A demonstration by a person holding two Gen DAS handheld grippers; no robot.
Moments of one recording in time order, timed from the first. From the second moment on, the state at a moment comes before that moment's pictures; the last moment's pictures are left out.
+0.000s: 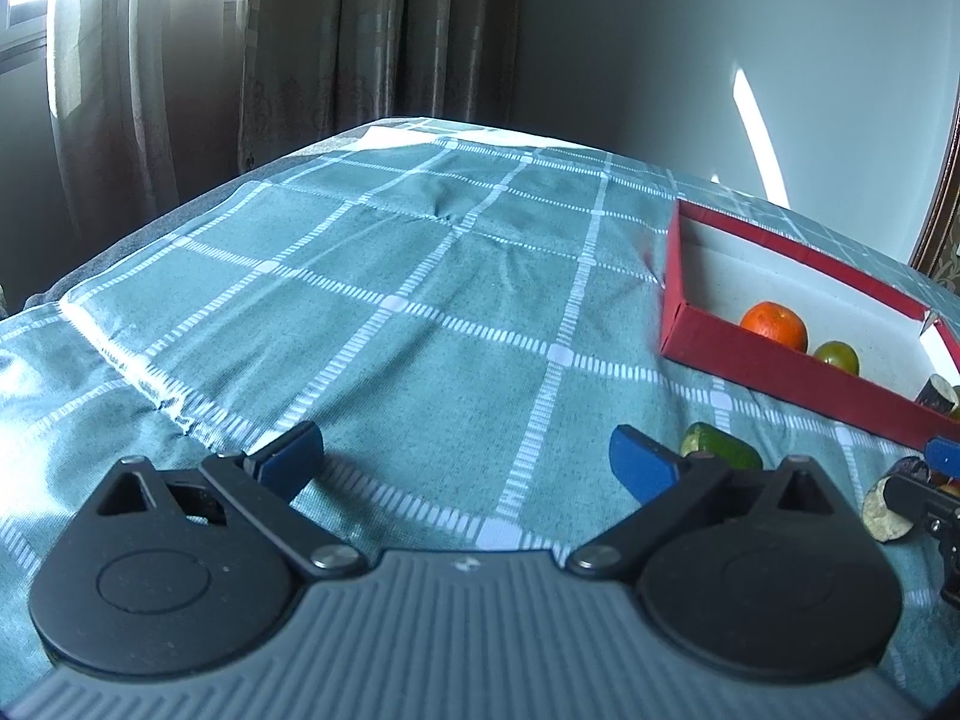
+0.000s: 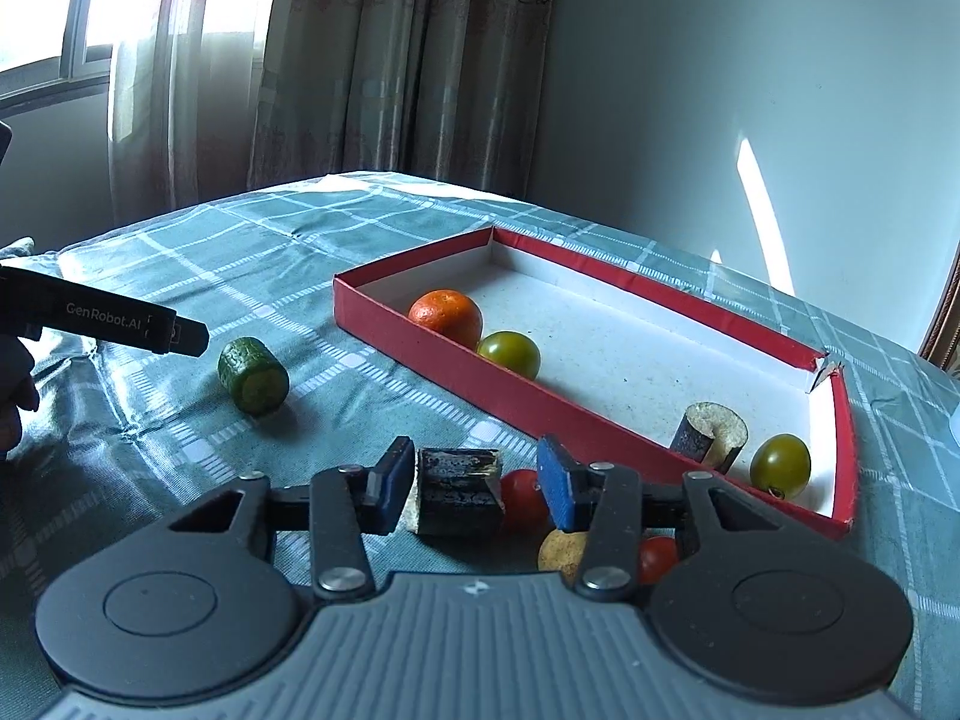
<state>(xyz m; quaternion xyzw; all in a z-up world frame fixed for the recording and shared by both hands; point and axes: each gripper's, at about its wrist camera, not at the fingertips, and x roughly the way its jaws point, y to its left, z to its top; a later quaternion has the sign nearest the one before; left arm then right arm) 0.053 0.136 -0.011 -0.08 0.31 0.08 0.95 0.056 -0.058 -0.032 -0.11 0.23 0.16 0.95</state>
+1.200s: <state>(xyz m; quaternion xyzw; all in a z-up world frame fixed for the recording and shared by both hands) 0.022 0.086 0.005 0.03 0.21 -0.08 0.97 0.023 -0.078 -0.022 -0.06 0.20 0.15 0.97</state>
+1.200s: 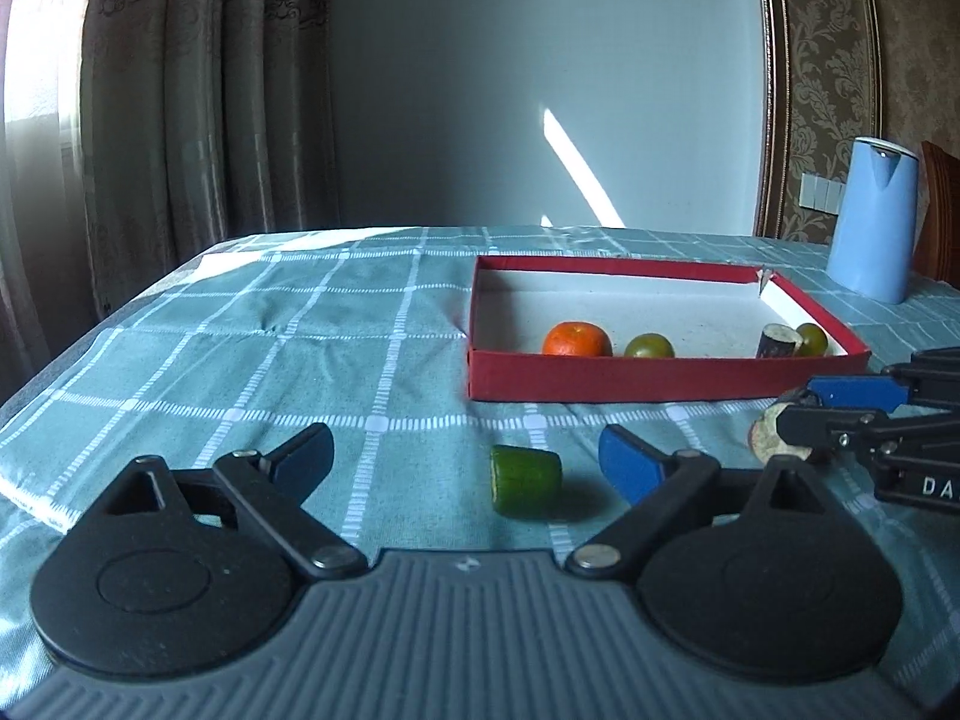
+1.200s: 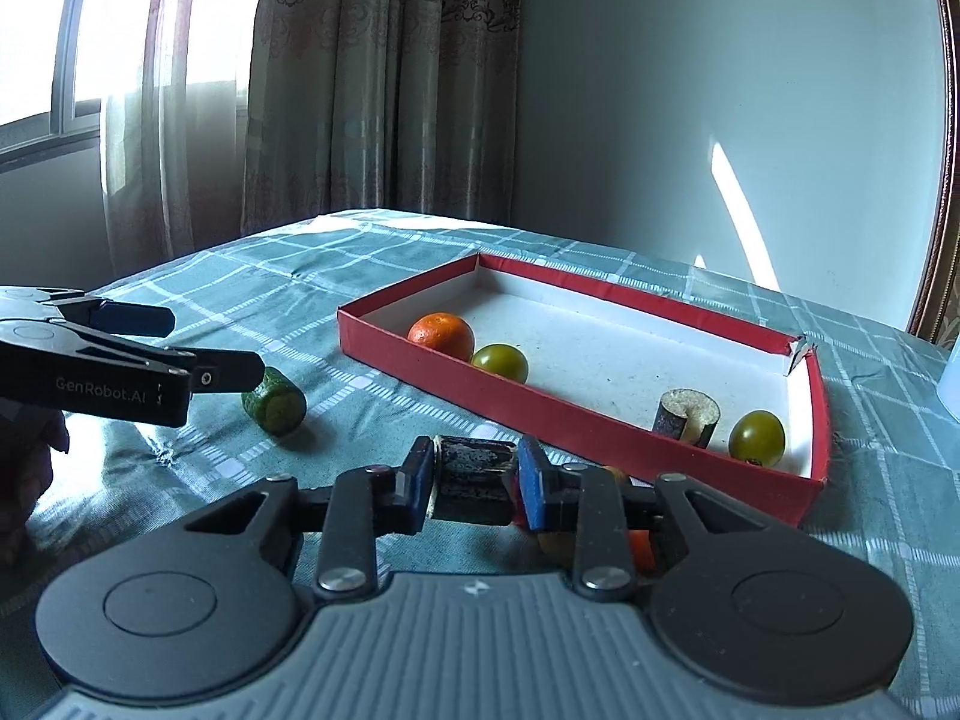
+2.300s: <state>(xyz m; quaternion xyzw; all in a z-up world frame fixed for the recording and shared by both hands) 0.063 0.061 -0.012 0.02 0.30 -0.09 0.95 0.141 -0.098 -0.019 -0.04 0.23 0.11 0.97</state>
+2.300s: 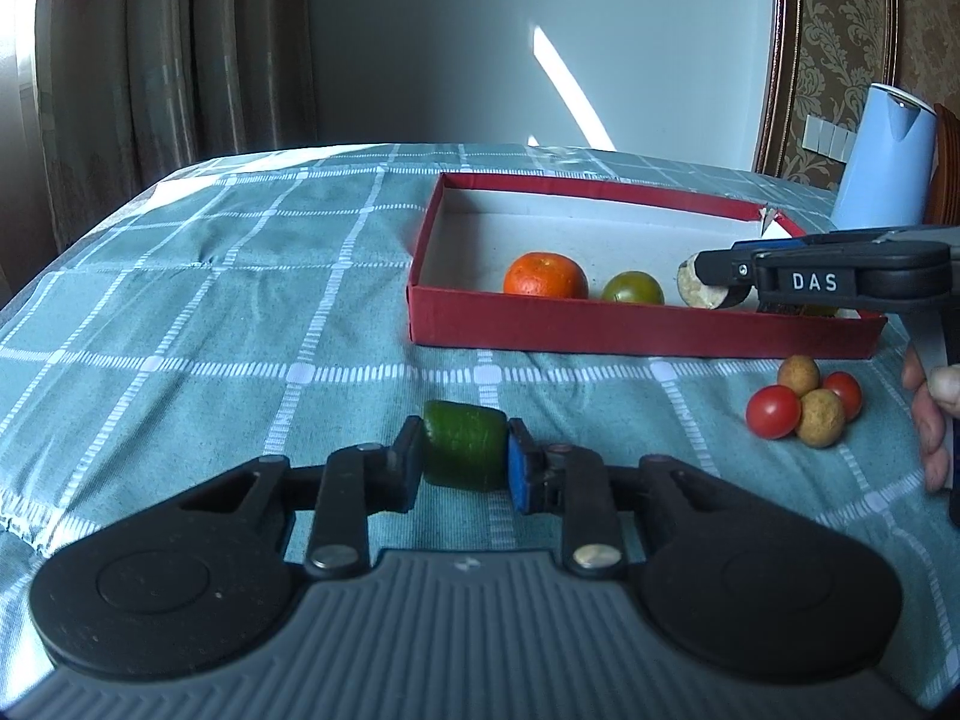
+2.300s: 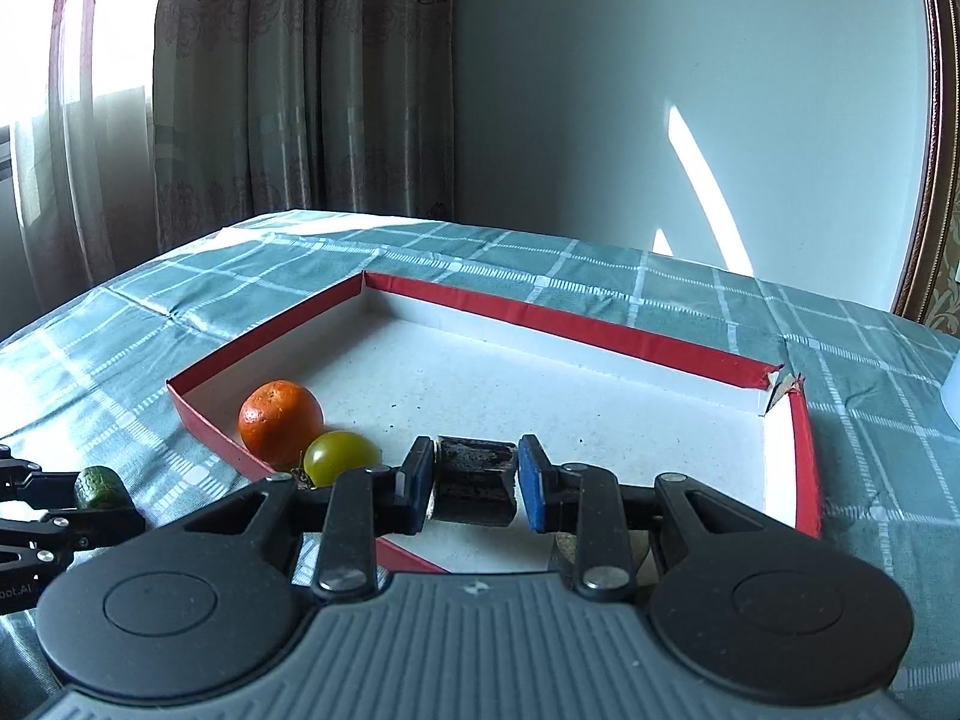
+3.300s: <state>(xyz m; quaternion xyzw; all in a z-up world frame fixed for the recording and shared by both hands) 0.064 0.063 -0.014 0.01 0.30 -0.09 0.95 0.031 -0.162 -0.040 0.03 0.26 0.06 0.96</state>
